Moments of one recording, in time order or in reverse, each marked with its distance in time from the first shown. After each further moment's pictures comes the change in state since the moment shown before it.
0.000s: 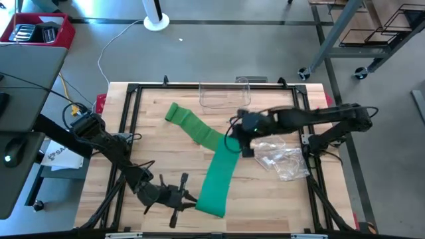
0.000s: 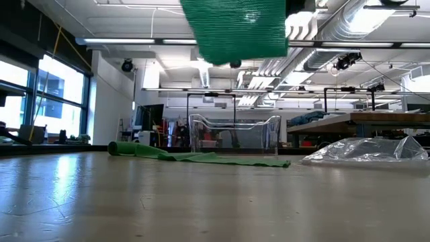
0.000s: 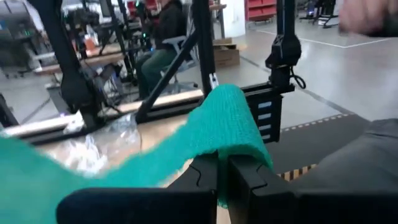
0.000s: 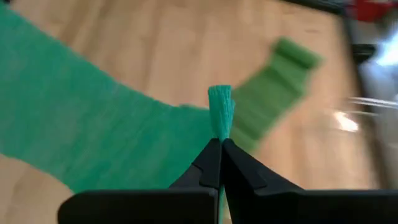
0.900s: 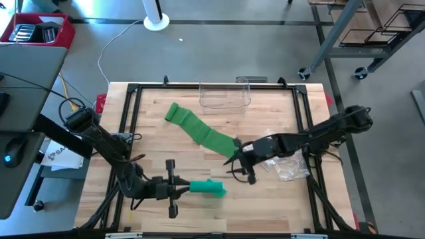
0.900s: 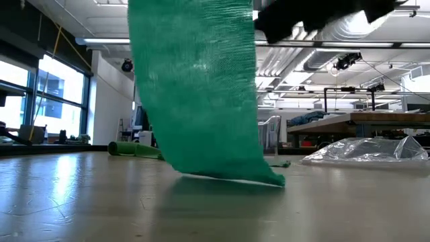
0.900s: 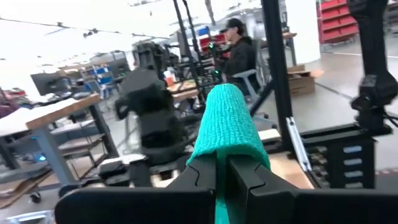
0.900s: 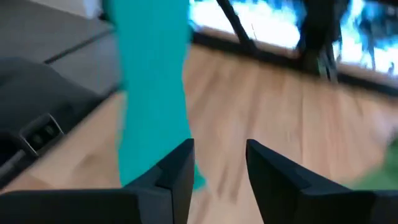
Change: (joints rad) left arm -0.042 -0.114 0.017 0.126 -0.331 0.275; right arm 0.205 0.001 -0.470 0.882 -0.152 0.001
